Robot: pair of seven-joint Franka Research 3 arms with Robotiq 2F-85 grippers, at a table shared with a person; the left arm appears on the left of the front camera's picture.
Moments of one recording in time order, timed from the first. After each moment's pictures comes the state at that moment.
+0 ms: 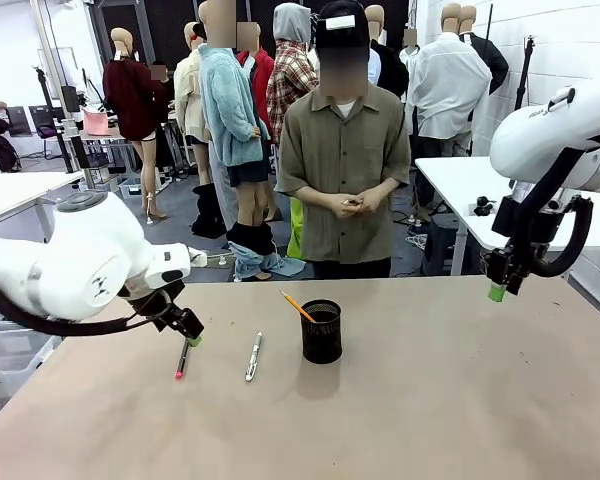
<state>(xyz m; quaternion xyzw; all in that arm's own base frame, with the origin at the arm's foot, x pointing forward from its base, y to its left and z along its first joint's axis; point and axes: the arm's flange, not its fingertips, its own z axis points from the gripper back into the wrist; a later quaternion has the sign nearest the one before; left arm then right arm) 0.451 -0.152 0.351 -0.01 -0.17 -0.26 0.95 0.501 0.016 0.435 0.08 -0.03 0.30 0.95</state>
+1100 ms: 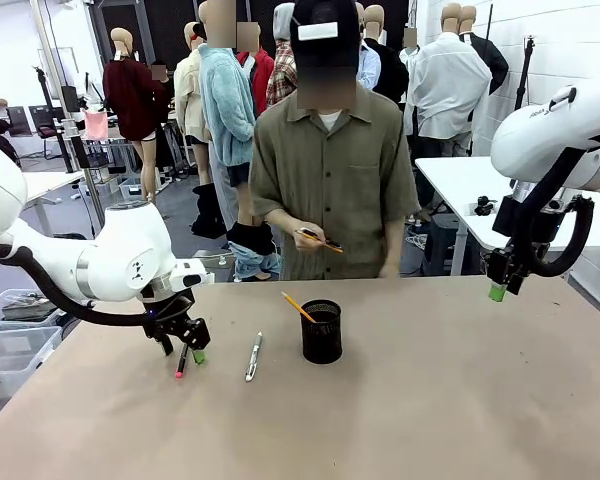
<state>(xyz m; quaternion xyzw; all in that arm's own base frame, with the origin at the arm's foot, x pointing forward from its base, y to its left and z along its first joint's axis) 0.504 -0.149 0.299 -0.03 -0.05 -0.19 0.98 0.500 0.016 0.435 0.08 -0.03 0.30 0.95</state>
